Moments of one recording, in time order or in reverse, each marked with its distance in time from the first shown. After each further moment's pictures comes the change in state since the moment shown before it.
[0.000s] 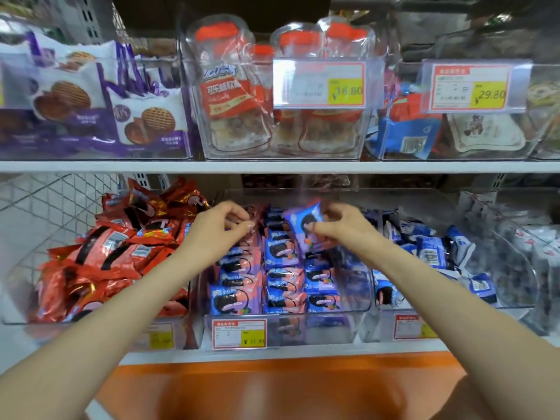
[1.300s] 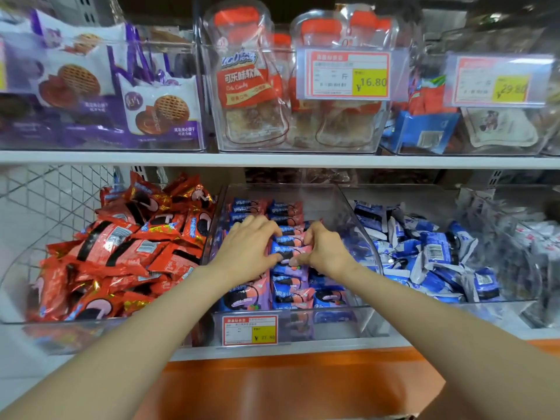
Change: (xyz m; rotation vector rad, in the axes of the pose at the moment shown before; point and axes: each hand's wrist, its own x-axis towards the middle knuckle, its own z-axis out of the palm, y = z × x) left_hand -0.004 -0.012 0.036 0.549 -0.214 0.305; right_hand 0.010 0.045 0.049 -0.474 0.022 0.063
